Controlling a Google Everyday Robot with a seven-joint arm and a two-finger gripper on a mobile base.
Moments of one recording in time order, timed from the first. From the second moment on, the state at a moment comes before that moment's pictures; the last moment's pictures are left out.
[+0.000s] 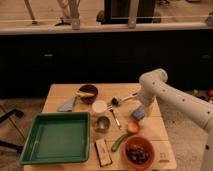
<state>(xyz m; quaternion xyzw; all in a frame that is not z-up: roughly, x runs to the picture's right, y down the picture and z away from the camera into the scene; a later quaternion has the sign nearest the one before) 0.226 0.104 0.862 -0.30 -0.10 -0.24 0.92</state>
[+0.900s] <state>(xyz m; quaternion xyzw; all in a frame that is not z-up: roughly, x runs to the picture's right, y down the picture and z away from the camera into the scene) 0.257 0.134 0.900 -0.30 -0.16 -0.24 0.91</state>
